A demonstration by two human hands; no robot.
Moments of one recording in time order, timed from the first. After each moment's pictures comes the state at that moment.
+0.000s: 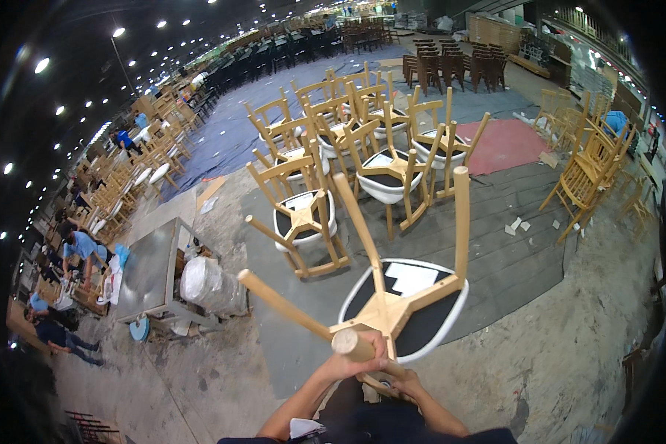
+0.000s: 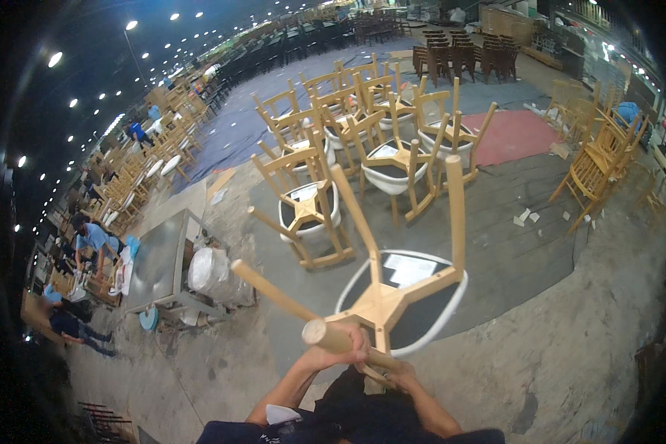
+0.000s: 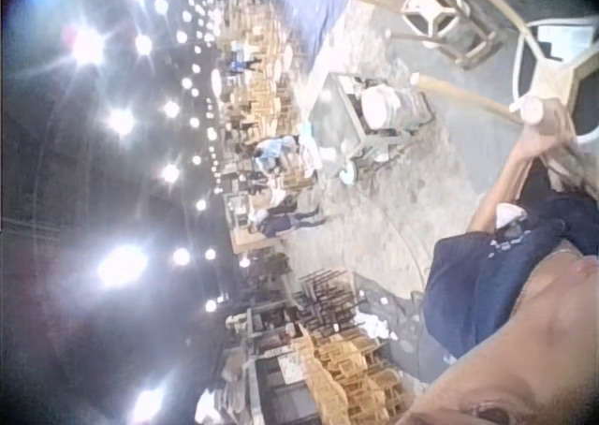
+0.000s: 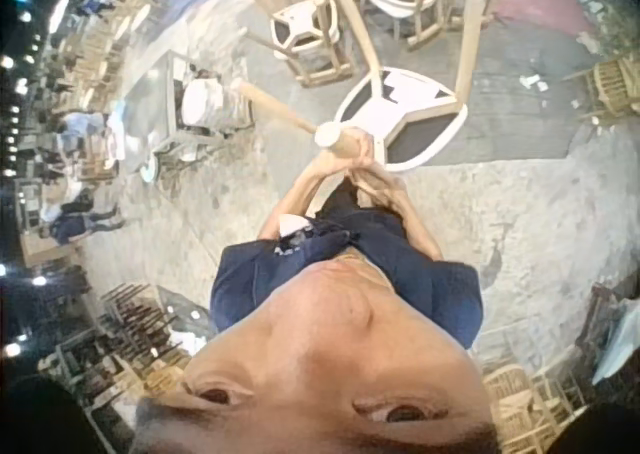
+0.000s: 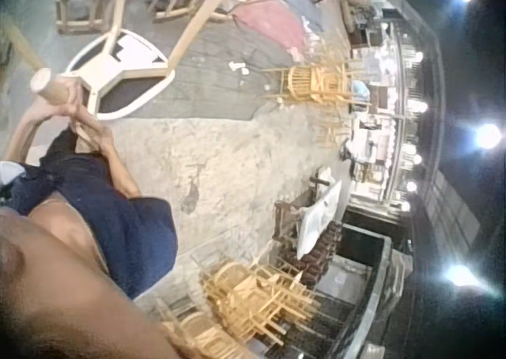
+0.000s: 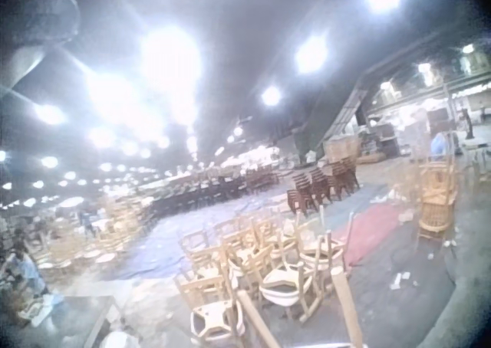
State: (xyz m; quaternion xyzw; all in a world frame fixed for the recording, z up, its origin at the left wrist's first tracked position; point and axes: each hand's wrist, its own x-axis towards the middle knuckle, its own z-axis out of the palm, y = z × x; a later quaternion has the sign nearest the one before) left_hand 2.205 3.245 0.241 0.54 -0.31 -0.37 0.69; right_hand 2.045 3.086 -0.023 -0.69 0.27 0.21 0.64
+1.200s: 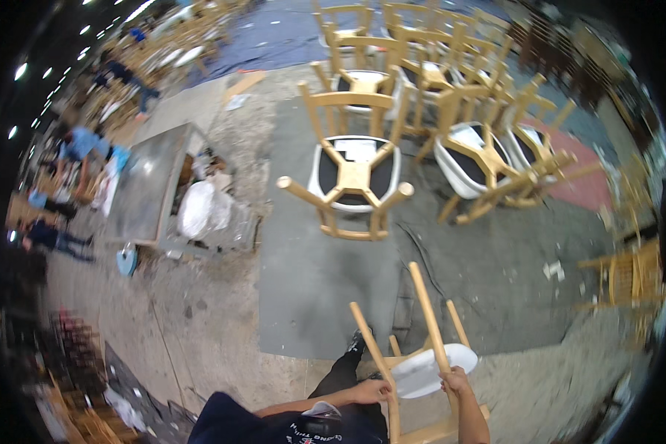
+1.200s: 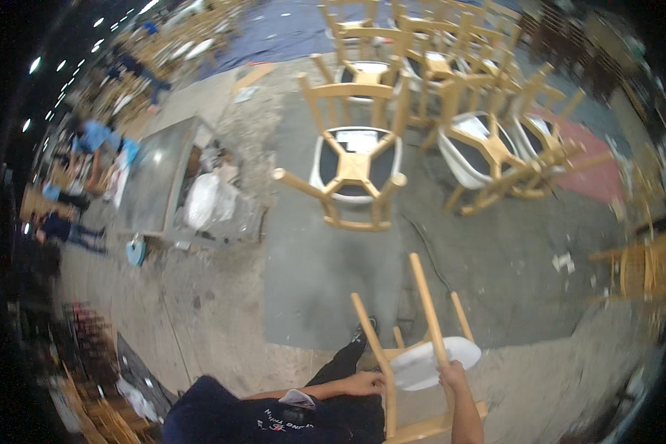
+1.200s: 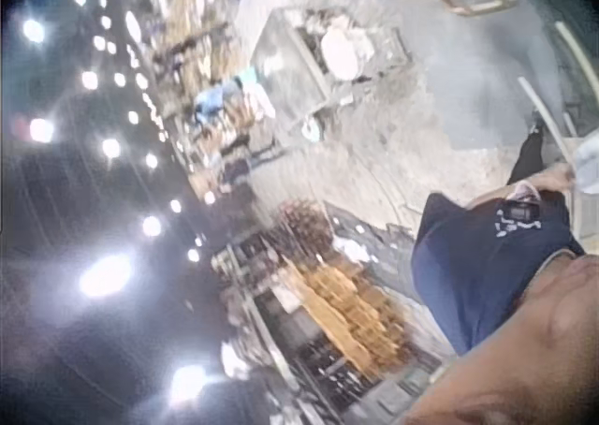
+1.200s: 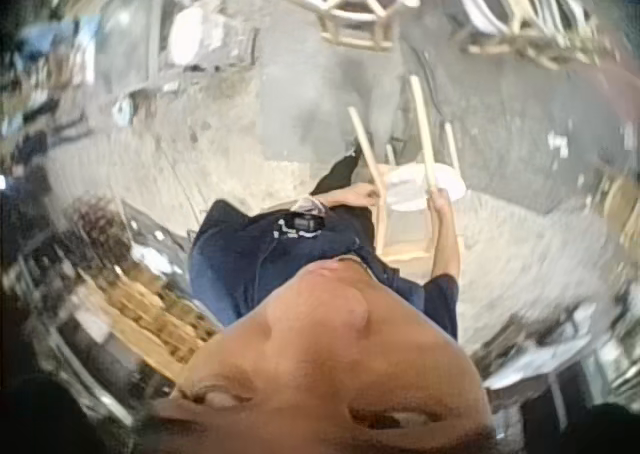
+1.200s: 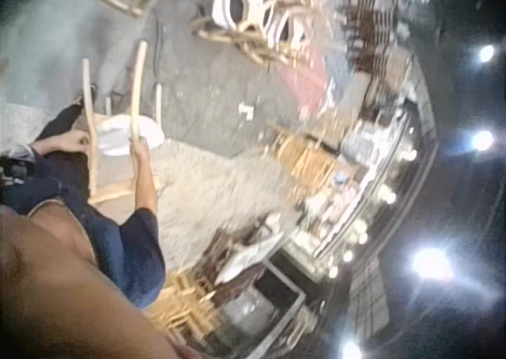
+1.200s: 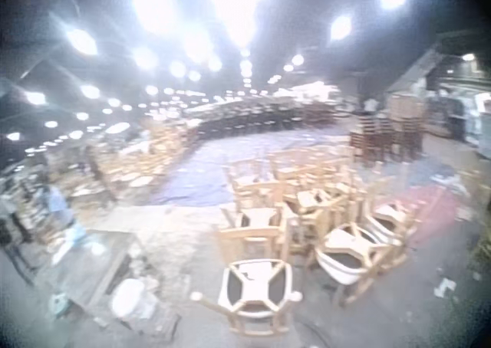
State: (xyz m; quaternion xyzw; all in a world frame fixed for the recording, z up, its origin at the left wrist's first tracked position) left_hand 2.421 3.265 0.011 0.67 -0.20 -0.56 0.45; right_hand 2.345 2.940 -0.058 -0.67 0.48 0.34 0.46
